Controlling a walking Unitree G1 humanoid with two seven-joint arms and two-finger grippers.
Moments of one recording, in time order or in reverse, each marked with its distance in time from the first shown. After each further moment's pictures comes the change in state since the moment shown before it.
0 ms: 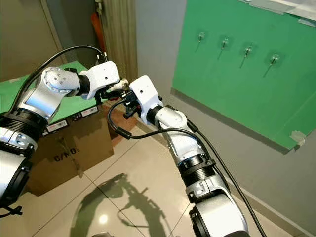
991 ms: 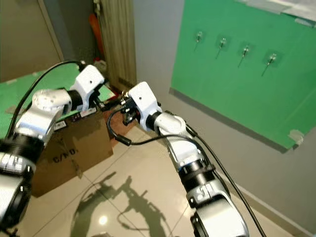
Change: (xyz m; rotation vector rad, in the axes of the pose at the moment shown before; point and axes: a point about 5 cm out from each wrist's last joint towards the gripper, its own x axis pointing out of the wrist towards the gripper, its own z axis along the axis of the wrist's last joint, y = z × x) left arm -0.009 -0.028 -0.037 -0.388 -0.115 0.218; right arm -0.001 0.005 -0.008 -0.004 0.021 0.029
